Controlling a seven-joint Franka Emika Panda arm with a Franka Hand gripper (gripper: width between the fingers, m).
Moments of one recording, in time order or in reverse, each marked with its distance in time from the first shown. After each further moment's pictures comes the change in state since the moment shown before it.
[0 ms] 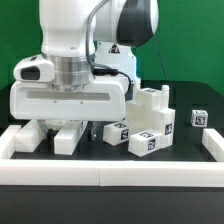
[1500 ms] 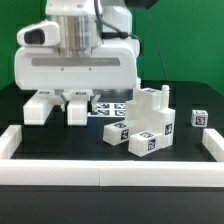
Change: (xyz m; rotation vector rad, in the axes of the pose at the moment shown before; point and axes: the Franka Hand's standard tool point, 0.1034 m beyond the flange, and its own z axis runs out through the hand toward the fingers) arm 0.012 -0.015 -0.073 0.052 0.012 0.022
